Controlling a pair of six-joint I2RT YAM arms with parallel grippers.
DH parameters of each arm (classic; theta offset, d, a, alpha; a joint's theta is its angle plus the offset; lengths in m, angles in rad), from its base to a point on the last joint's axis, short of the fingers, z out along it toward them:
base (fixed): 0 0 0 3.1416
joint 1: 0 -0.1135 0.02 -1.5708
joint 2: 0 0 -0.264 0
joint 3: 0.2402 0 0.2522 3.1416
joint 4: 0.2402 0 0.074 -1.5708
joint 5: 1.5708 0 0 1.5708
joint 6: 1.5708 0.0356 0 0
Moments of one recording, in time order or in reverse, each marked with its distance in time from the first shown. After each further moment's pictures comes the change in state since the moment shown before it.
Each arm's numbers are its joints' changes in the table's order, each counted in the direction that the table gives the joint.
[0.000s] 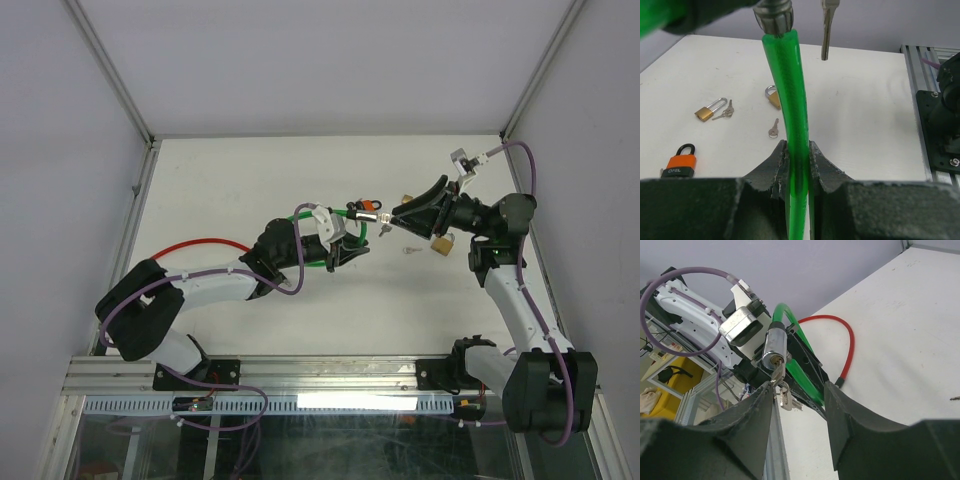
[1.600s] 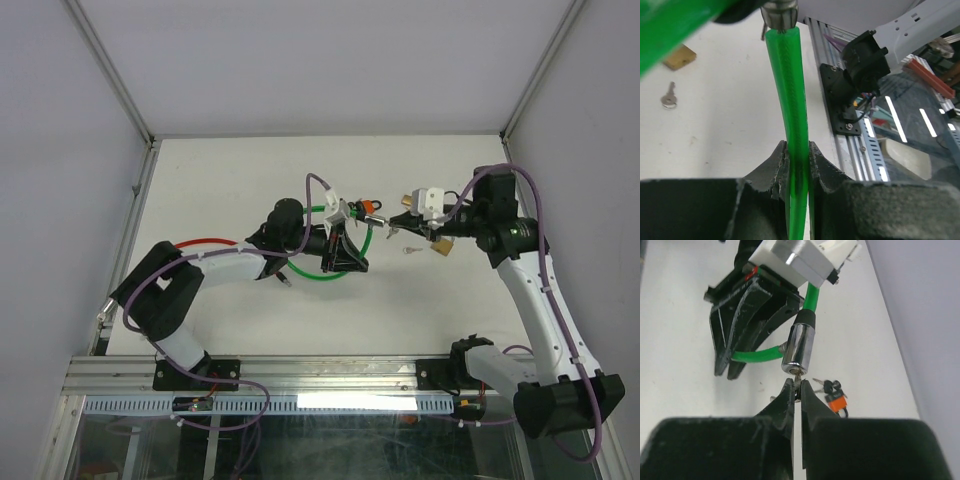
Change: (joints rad) left arm -0.106 -0.125 0.126 0.135 0.457 -0.294; right arm -0.153 0.013 0.433 1.334 0.147 -1.750
